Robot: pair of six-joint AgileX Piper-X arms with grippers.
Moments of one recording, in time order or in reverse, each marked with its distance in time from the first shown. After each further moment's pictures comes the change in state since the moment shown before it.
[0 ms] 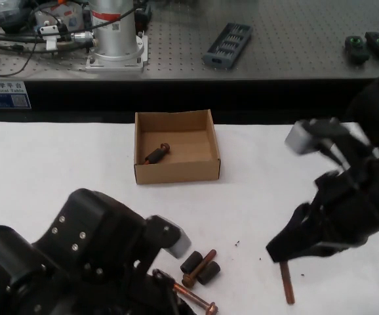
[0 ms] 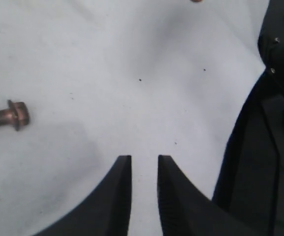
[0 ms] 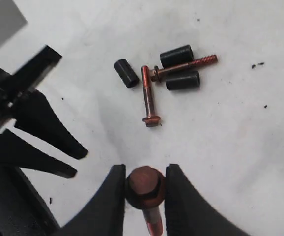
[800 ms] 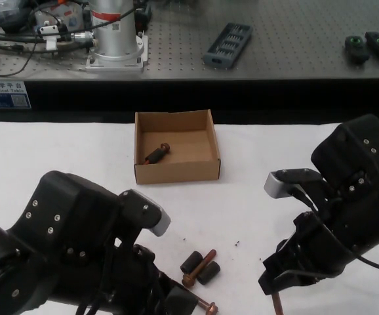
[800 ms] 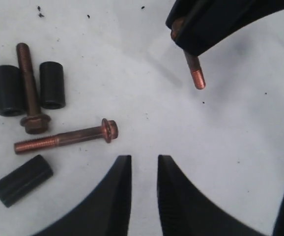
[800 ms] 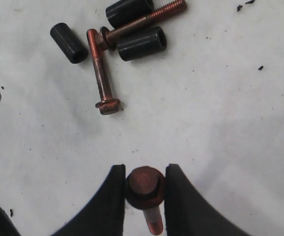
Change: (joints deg) left arm 4.2 -3.1 0.0 0.4 -8.3 4.0; right arm -0.1 10.0 4.3 -7.3 1.2 3.1
